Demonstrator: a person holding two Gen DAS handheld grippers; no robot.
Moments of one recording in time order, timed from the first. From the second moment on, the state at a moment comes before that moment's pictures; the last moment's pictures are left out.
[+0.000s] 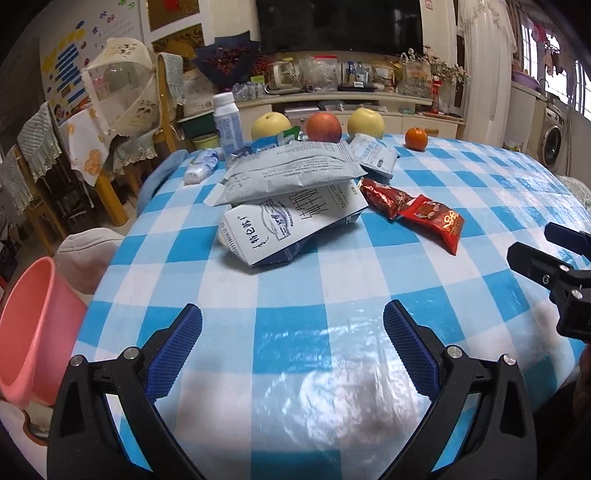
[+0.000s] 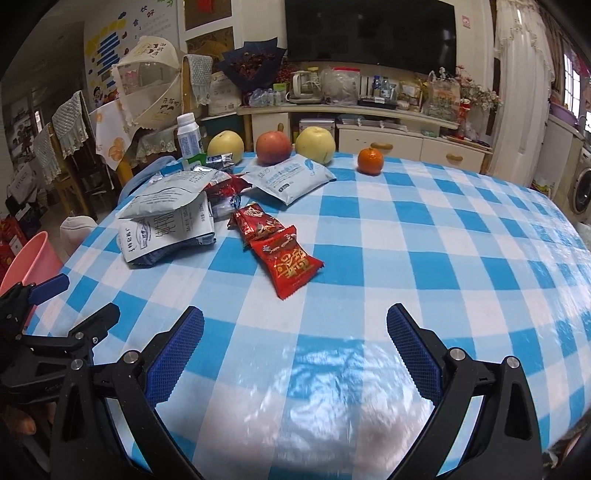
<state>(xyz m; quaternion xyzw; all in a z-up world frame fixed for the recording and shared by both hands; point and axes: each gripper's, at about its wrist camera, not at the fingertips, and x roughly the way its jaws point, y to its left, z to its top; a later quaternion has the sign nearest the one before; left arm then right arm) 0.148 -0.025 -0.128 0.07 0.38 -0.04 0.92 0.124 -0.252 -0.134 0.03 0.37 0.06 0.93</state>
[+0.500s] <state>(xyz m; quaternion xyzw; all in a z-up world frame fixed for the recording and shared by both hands) 0.189 0.035 -0.132 0.01 0.44 -0.07 0.89 0.214 -0.255 -0.162 0.05 0.40 0.10 0.91</state>
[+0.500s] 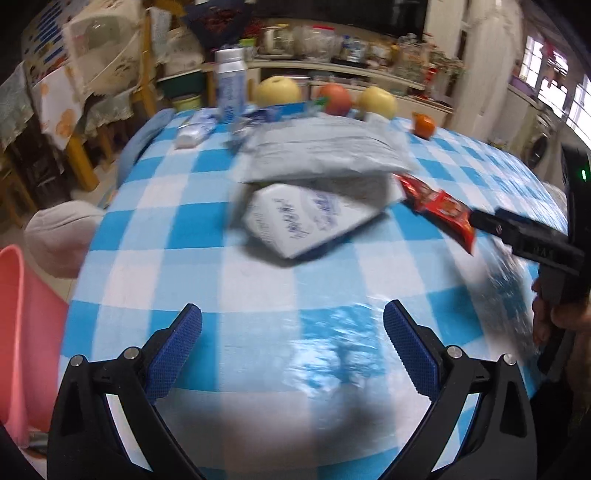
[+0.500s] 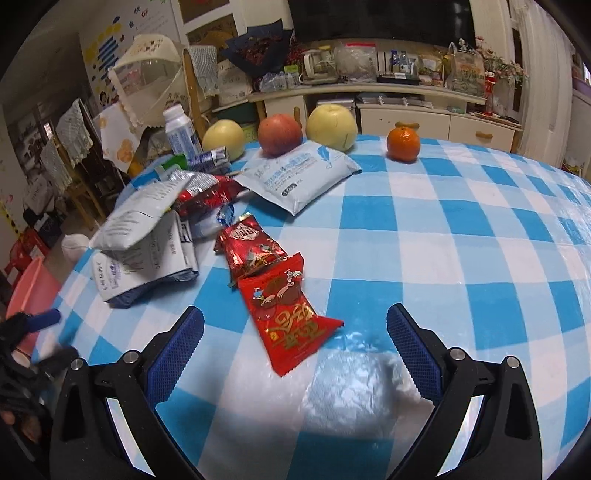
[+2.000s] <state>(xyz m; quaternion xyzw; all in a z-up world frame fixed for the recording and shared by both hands) 0.268 -0.047 -0.097 0.11 0.40 -0.24 0.88 0.238 -0.260 -0.178 0.03 0.44 0.10 0.89</state>
